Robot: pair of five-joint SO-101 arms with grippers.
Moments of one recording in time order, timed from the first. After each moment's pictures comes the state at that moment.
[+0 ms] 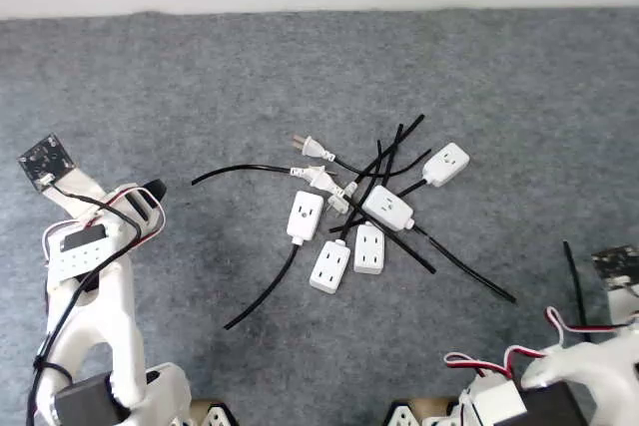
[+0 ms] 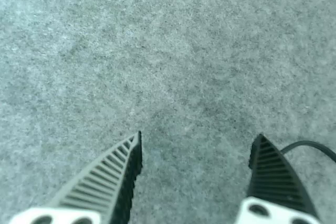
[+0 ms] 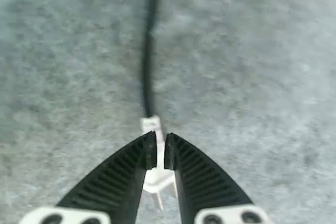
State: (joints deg) left arm -25.1 -18.5 56.8 31.9 24.7; right arm 67.2 -16.4 51.3 45.4 81.8
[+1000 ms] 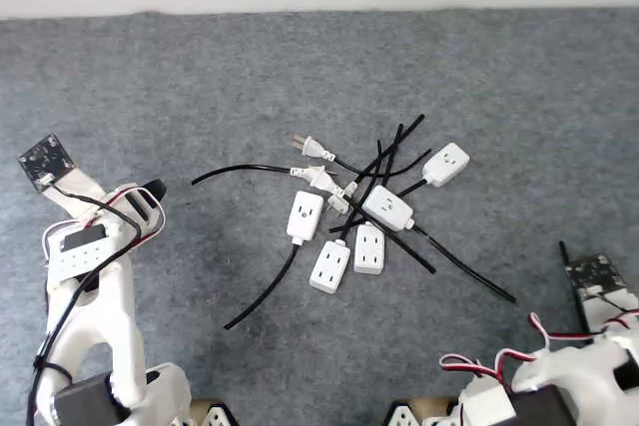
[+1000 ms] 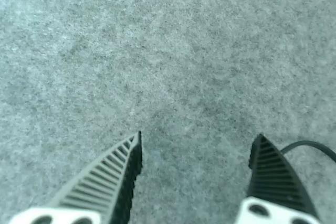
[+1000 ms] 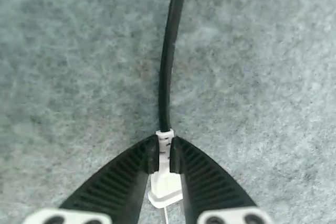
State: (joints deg) left arm -25.1 -18.4 56.8 31.9 24.7; right arm 66.9 -18.3 60.7 35.1 86.1
